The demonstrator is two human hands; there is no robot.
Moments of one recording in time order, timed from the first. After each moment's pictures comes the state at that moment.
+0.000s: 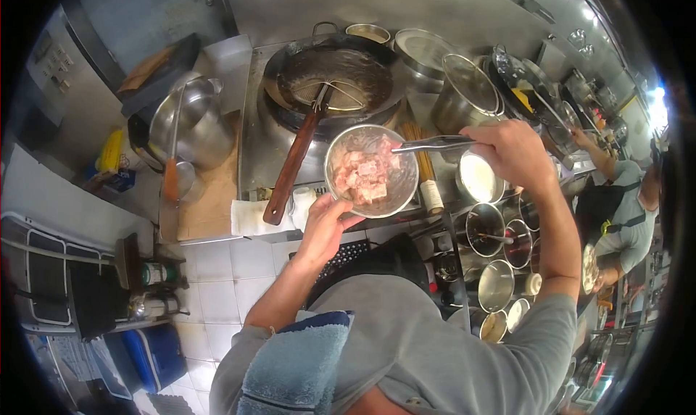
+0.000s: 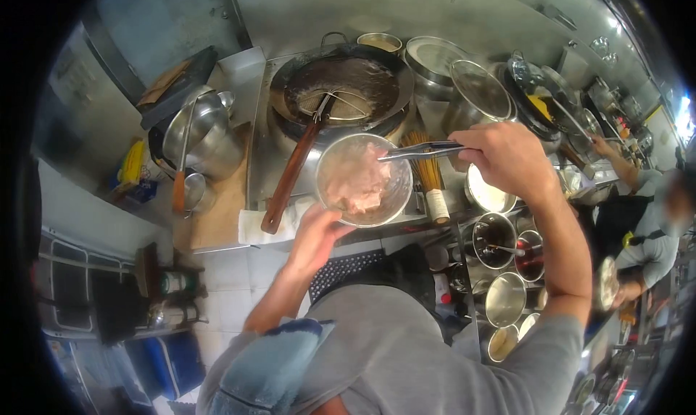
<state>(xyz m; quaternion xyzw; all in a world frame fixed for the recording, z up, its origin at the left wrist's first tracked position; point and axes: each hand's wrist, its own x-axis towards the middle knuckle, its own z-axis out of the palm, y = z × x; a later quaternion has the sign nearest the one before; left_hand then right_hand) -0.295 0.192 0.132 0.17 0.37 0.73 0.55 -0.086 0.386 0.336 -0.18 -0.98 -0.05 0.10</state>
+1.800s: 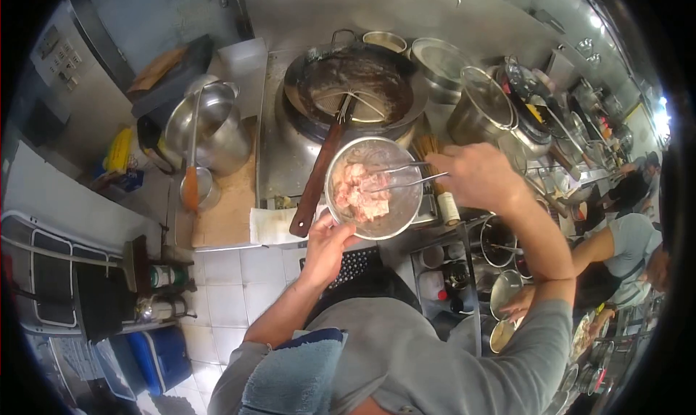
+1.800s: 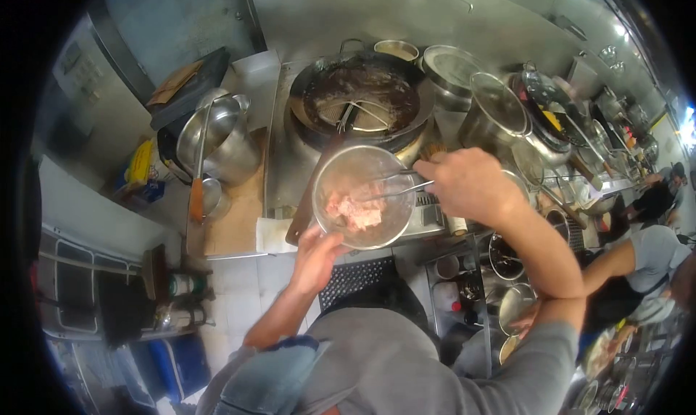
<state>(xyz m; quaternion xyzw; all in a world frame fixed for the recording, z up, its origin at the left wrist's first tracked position) -0.322 0.158 0.141 0.17 0.41 0.75 0.49 -0.163 0.348 0.315 -0.15 -0.98 -0.10 -0.01</state>
